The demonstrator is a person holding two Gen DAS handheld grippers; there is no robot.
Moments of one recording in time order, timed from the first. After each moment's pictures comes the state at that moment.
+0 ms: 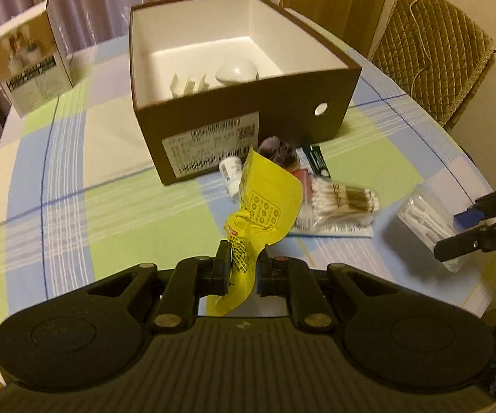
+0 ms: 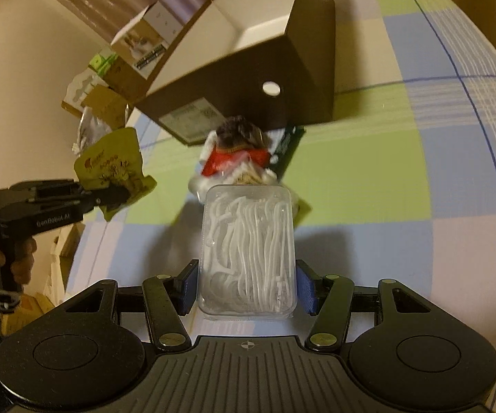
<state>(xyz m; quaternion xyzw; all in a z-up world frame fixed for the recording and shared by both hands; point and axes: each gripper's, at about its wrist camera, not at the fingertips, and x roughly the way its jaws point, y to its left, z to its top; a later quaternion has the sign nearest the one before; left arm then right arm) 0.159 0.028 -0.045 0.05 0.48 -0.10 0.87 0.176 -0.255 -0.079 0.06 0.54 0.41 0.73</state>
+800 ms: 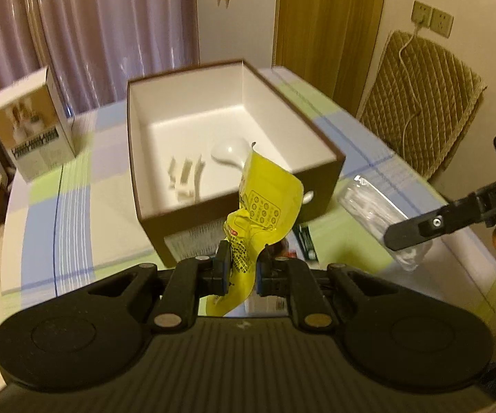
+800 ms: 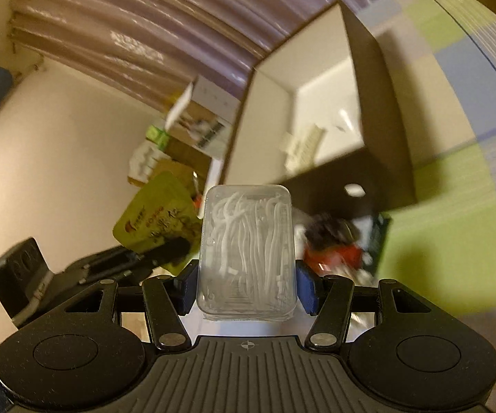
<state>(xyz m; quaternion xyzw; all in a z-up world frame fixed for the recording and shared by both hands) 0.188 0.016 0.016 0.05 0.40 -0.11 0.91 0.239 -0.224 -0.038 0.24 0.50 0.47 0.69</state>
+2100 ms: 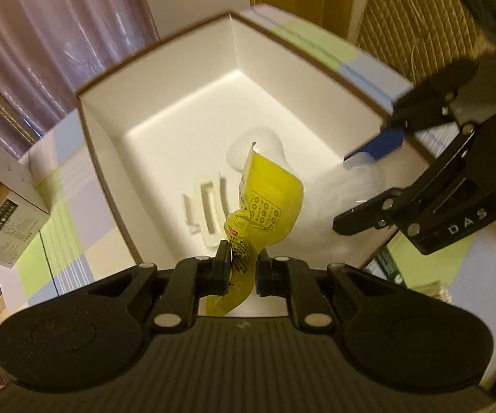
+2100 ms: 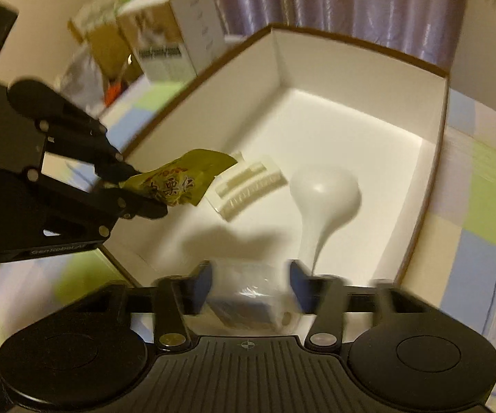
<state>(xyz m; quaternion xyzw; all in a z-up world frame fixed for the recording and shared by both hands) 0.361 0.022 -0.029 0.18 0.51 -0.18 0.82 0.343 -0.053 -0.067 -0.18 0.49 0.47 0.72</state>
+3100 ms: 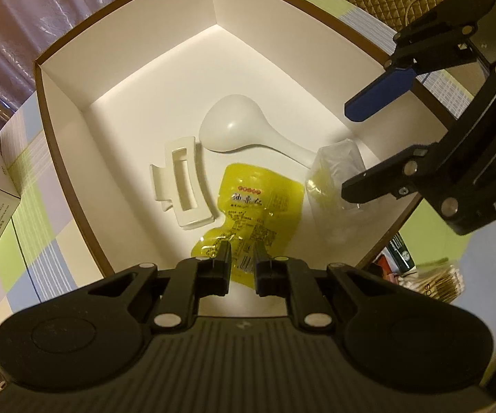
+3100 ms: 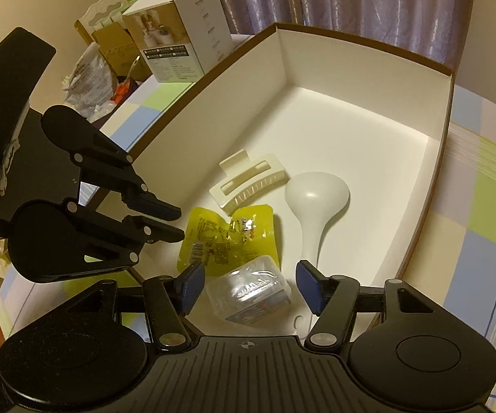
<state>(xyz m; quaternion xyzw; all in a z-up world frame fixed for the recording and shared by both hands) 0.369 0.012 -0.062 0.19 0.56 -0.20 0.78 0.347 -0.059 -0.056 -0.17 0.49 0.48 0.71</state>
